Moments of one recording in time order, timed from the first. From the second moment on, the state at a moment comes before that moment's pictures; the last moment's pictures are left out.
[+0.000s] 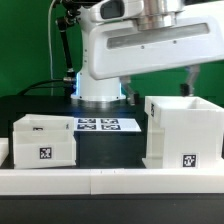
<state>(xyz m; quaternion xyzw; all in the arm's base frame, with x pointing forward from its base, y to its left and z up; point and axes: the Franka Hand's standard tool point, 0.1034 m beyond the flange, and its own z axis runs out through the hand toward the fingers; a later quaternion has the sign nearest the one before) 0.624 0.033 0.130 -0.99 -0.06 -0.01 0.08</state>
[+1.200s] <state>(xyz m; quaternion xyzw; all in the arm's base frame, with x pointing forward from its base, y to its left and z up) 0.572 -0.050 0.101 -0.99 -0.13 -0.03 0.04</state>
